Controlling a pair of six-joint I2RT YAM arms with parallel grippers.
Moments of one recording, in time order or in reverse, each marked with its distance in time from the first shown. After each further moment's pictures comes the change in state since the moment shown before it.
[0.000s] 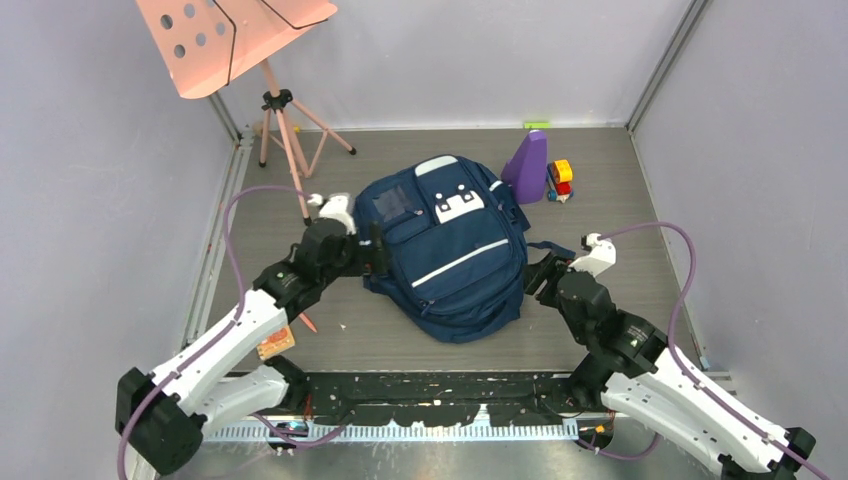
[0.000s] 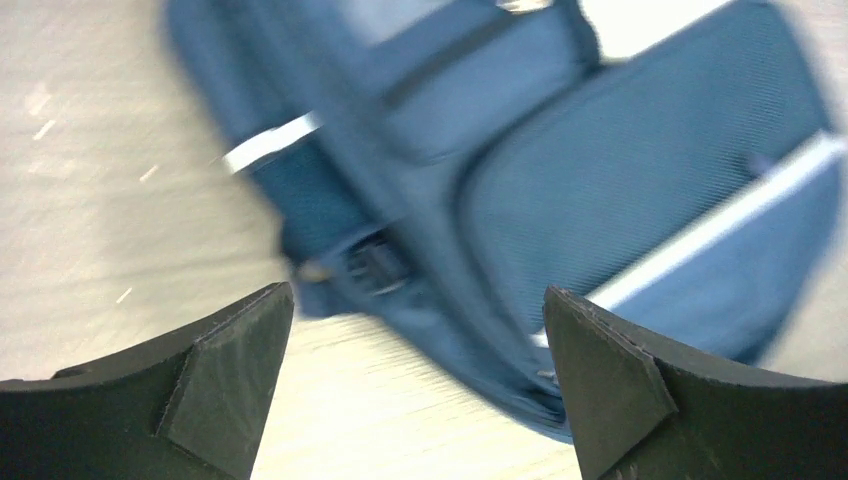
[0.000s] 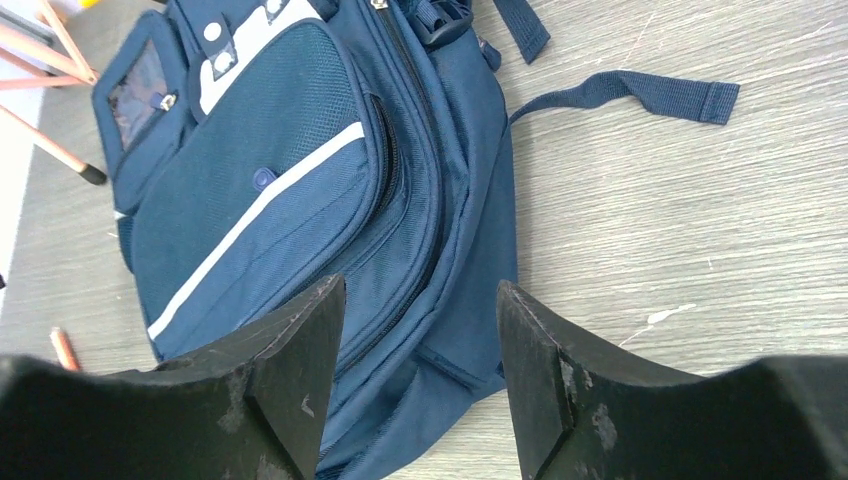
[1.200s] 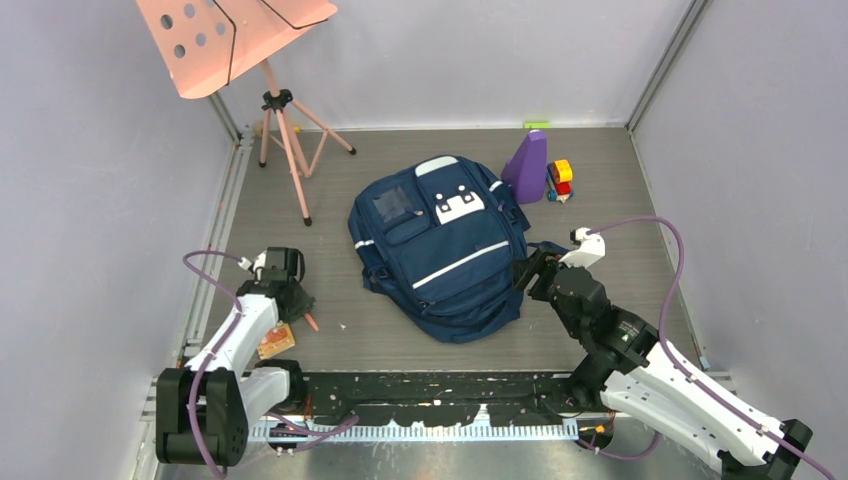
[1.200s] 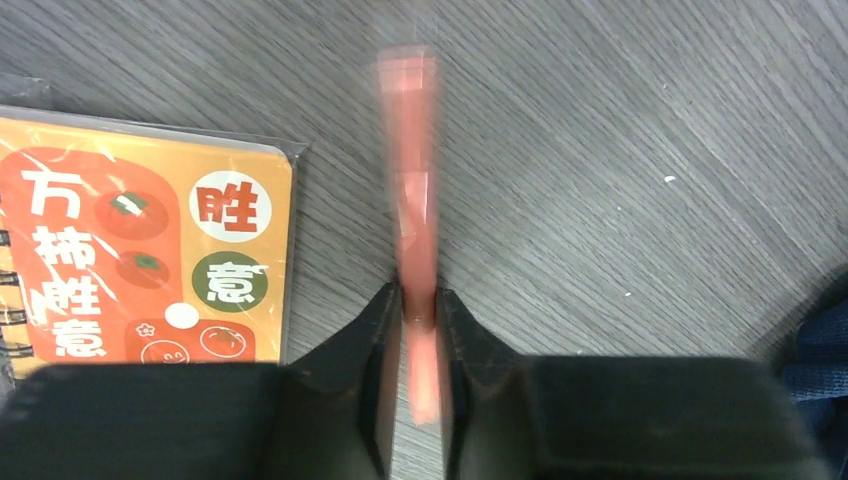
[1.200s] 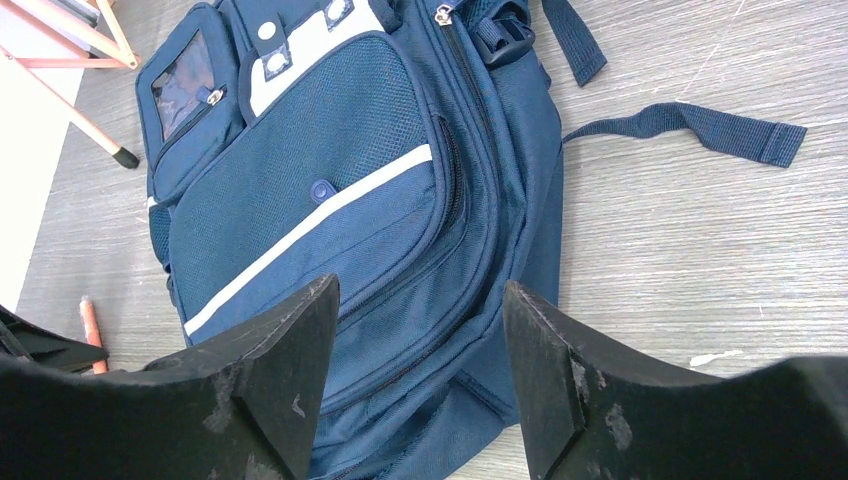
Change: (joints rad) left arm 0.616 0.045 -0.329 -0.239 -0.060 -0.214; right arm 0.000 0.062 -0.014 0.143 -0.053 -0.089
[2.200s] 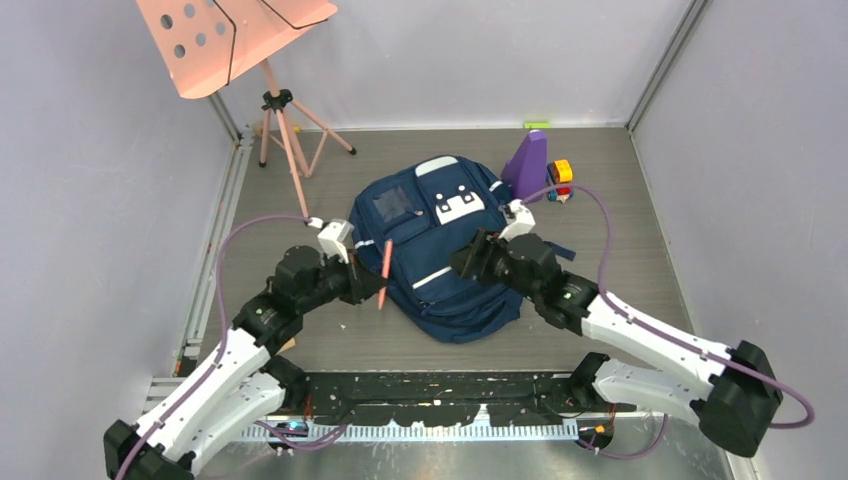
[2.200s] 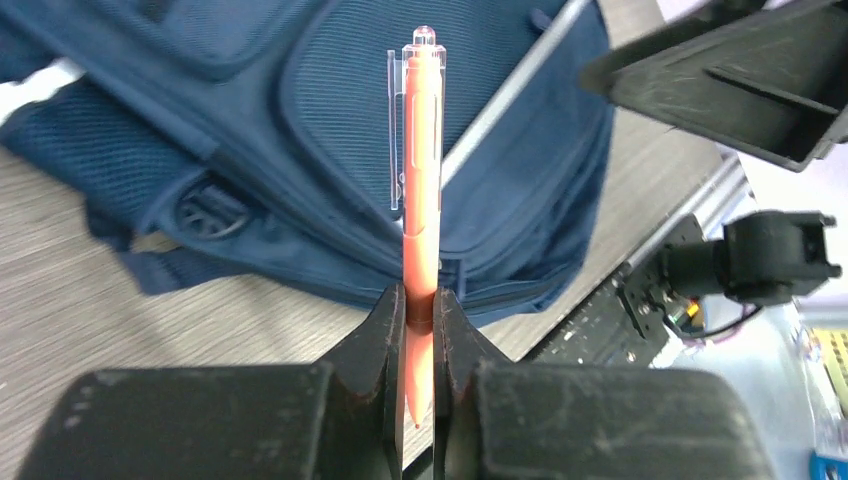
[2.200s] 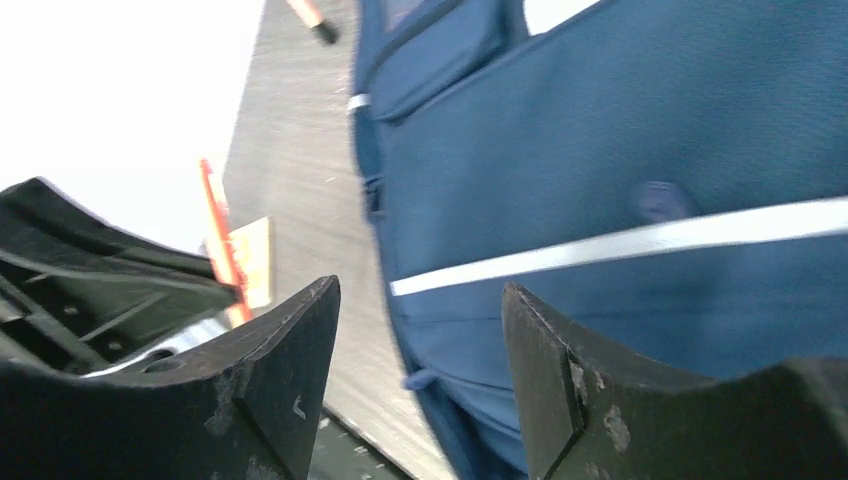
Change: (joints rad) left arm -0.484 -0.361 0.076 0.294 0.463 0.217; right arm 0.014 0.423 0.107 0.354 -0.393 0.077
